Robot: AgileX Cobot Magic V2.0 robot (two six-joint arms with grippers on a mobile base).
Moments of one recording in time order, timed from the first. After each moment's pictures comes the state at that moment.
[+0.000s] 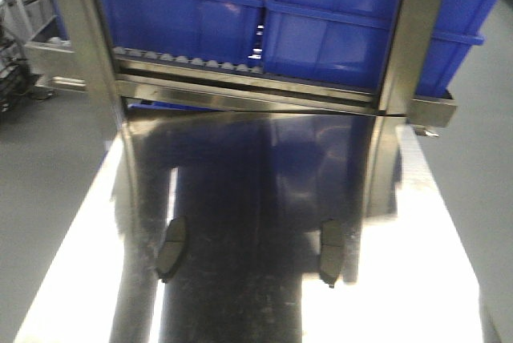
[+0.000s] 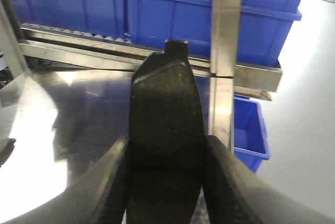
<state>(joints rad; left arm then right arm) -0.09 0.49 -0.31 -0.16 0.11 0.04 0.29 0.27 -0.56 -0.20 0.65 0.23</state>
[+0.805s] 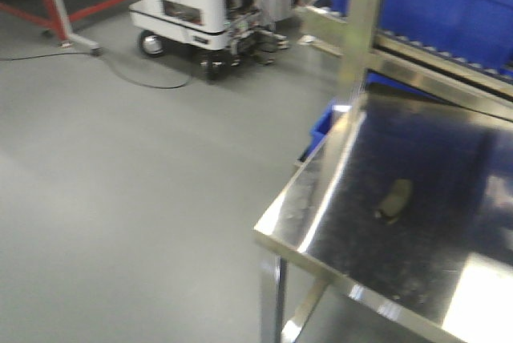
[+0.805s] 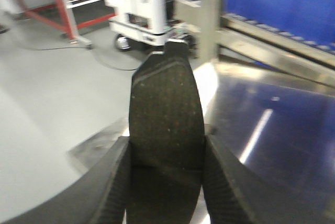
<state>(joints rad) -0.09 0.49 -0.31 -0.16 0.11 0.04 0.29 0.27 -0.56 -0.20 0.65 0.23</state>
